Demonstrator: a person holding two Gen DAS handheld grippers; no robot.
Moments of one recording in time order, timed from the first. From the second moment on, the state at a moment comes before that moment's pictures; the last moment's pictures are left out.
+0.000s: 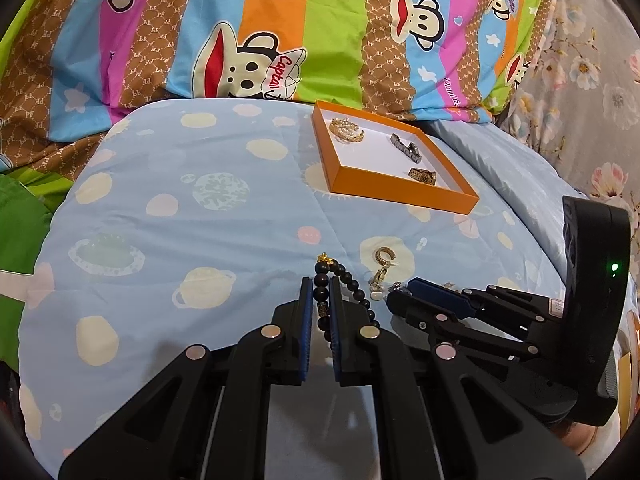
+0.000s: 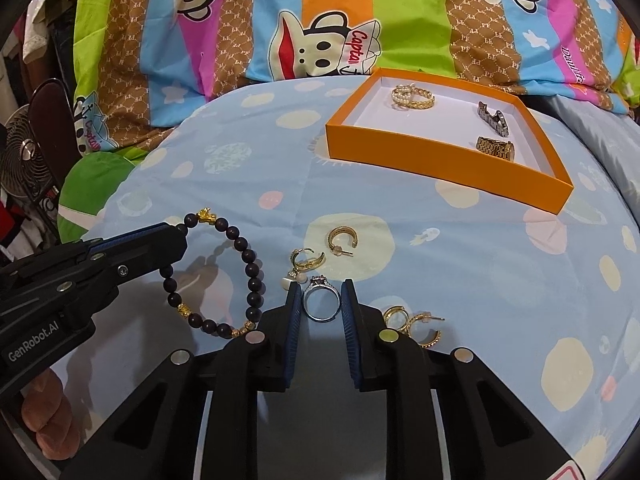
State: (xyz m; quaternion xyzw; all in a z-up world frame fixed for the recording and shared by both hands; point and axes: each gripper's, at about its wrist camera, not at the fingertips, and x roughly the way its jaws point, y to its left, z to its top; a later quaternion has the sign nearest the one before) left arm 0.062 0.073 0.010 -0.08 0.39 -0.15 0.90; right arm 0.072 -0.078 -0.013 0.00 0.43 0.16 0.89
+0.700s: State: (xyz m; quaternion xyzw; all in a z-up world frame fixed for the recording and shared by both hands) left arm 0.096 0.036 0.082 -0.04 0.34 -0.20 0.92; right arm 0.111 -0.170 0.049 0.03 0.37 0.09 0.92
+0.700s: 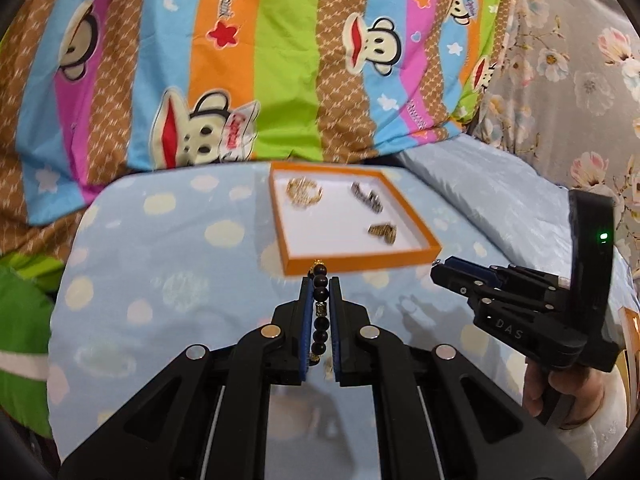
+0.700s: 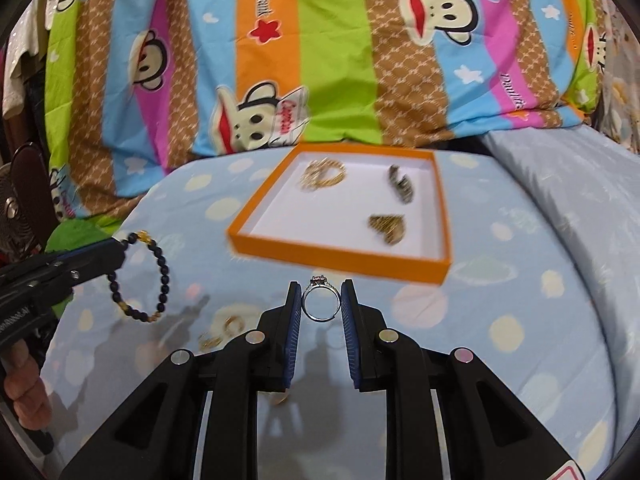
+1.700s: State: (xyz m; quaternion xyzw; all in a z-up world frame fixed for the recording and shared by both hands) left arm 0.250 -0.024 0.027 -0.05 0.35 -0.18 0.92; right arm 0.265 -0.192 -0.004 0.06 0.41 0.08 0.91
